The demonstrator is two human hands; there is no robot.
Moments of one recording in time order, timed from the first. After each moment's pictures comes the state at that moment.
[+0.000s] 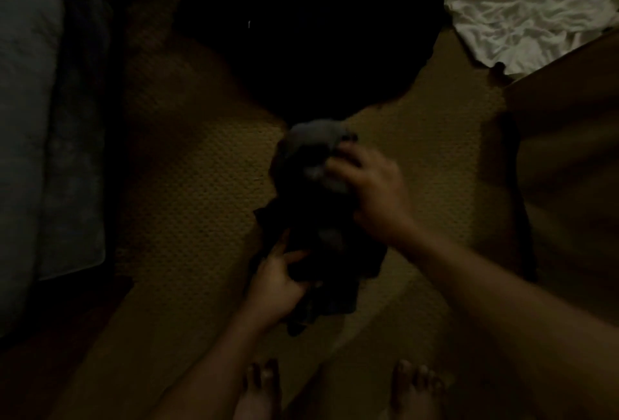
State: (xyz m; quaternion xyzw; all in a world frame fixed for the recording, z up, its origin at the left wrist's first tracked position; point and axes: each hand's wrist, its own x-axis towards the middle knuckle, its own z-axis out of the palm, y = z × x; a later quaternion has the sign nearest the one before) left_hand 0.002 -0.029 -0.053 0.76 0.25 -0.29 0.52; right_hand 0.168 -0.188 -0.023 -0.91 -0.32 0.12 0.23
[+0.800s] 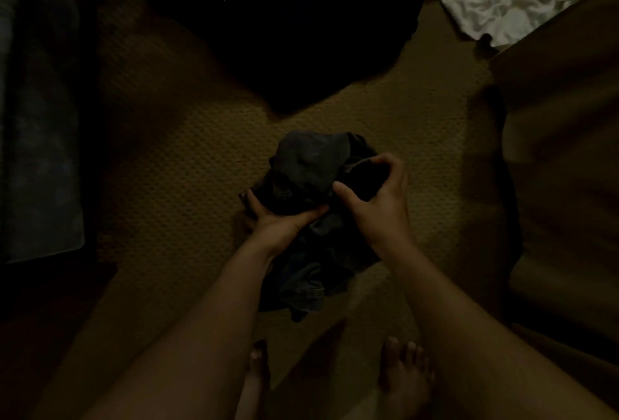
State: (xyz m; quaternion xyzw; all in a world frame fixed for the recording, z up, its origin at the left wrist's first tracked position) left_hand 0.051 -0.055 -0.077 0.62 0.49 -0.25 0.55; right_hand 0.110 -0.219 -0.038 -0.86 0.13 0.16 0.46
